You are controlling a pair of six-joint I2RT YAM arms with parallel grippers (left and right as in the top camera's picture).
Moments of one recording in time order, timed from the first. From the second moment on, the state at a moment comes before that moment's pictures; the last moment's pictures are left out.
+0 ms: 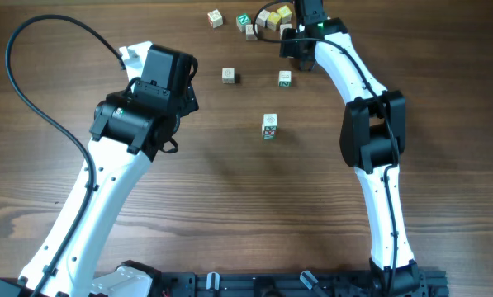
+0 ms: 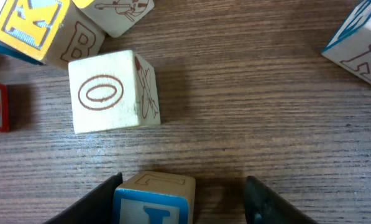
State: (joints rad) left arm -0.36 1.41 1.41 -1.00 -0.50 -0.55; right arm 0.26 2.64 2.32 -0.74 0.05 0.34
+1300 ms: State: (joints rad) left arm -0.36 1.41 1.41 -1.00 -0.50 -0.55; right arm 0.38 1.80 2.19 -1.49 -0.01 0.39
